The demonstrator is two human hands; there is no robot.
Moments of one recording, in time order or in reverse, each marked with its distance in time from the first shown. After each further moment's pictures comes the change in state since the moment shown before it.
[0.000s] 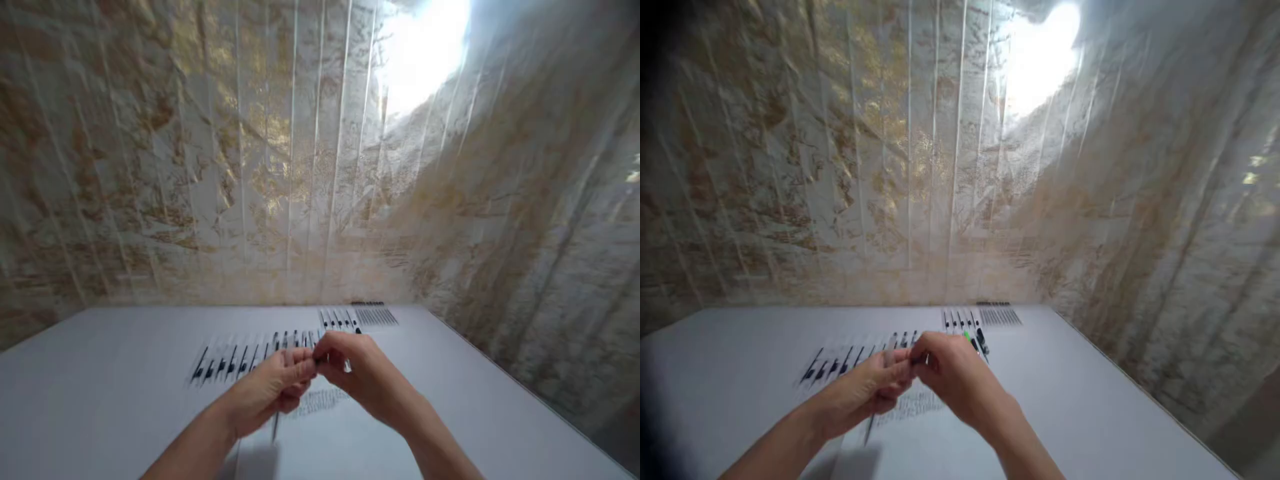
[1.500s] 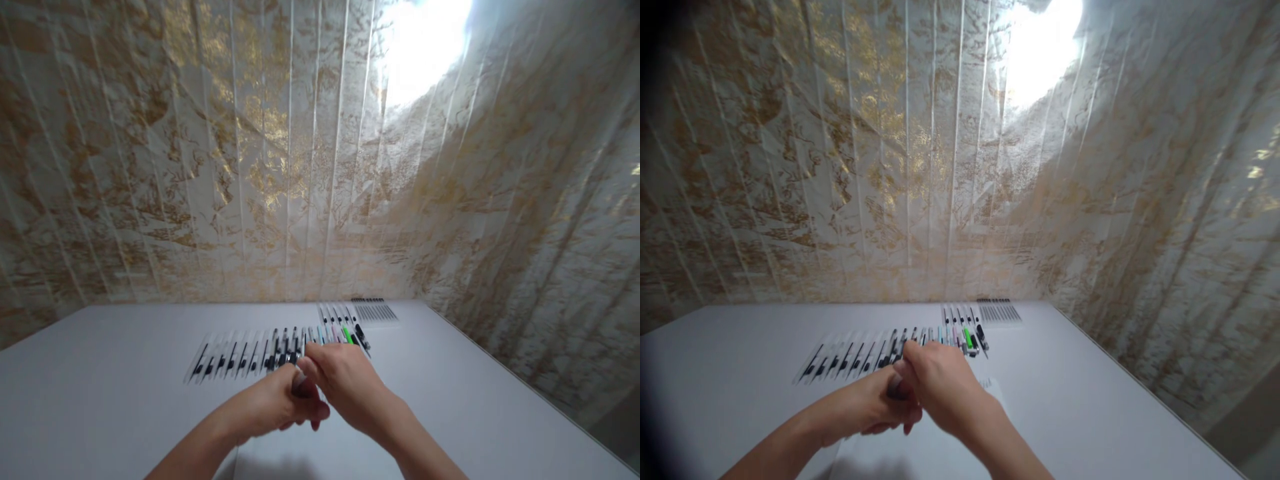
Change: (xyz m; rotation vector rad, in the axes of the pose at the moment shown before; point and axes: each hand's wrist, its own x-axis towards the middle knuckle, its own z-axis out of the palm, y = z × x) left_hand 0.004 -0.013 0.006 0.480 -0.035 -0.102; right_hand 0.001 0.002 0.023 -0.420 -0.123 -0.008
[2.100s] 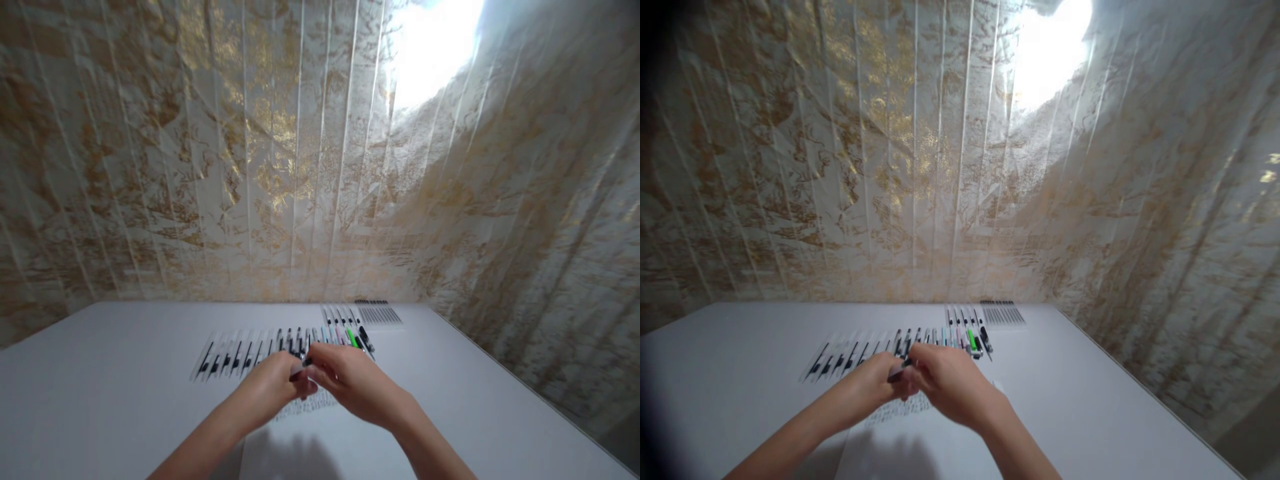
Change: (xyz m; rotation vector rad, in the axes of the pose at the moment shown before) left_hand -0.001 -0.005 -0.016 0.323 0.299 -0.048; right_hand 0.001 0.010 0.002 0.245 -0.060 -0.038
